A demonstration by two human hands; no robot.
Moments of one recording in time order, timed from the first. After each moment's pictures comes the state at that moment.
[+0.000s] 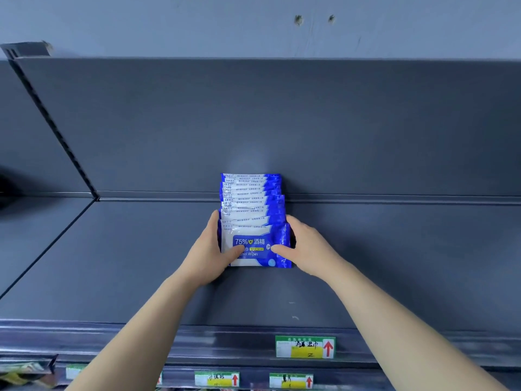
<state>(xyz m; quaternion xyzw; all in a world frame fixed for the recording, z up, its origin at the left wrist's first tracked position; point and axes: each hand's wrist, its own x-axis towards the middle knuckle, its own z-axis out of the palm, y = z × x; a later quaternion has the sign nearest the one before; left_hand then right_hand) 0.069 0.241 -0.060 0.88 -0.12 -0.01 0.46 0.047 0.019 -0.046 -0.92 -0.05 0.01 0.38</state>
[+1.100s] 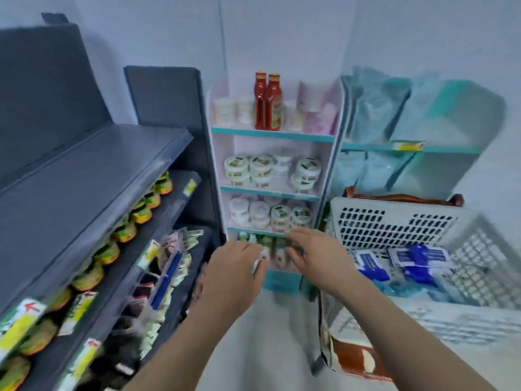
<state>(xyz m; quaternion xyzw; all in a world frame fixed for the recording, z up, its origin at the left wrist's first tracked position) -0.343 0.066 -0.063 0.57 -0.79 0.00 0.20 -0.528 0.036 -0.050 -0.81 0.56 -0.11 0.08</state>
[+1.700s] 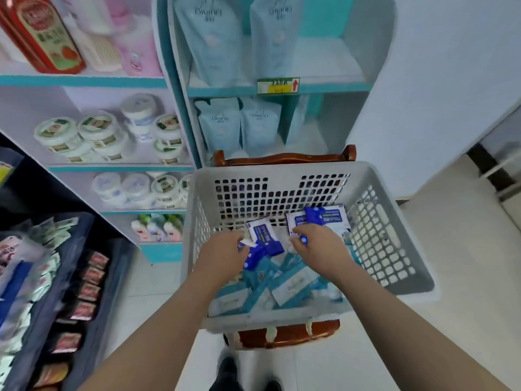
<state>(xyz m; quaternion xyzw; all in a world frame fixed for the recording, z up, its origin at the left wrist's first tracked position) -0.672 -0.080 -0.205 0.60 -0.77 -0.23 0.05 -0.879 -0.039 -0.173 -0.64 0.73 -0.06 0.22</state>
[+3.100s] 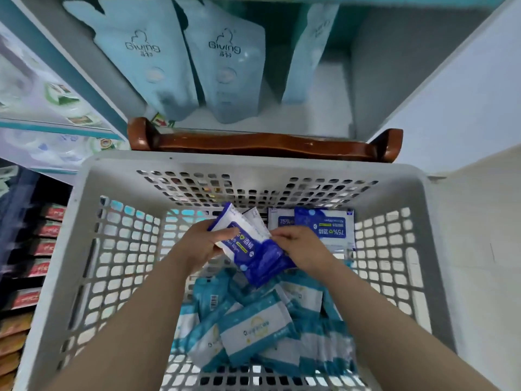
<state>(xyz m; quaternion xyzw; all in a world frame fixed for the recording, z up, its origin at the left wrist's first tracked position) -0.756 -0.196 -0.340 0.63 -0.28 -0.70 0.17 -0.970 -0.168 -0.320 -0.42 0.67 -0.14 0.59</state>
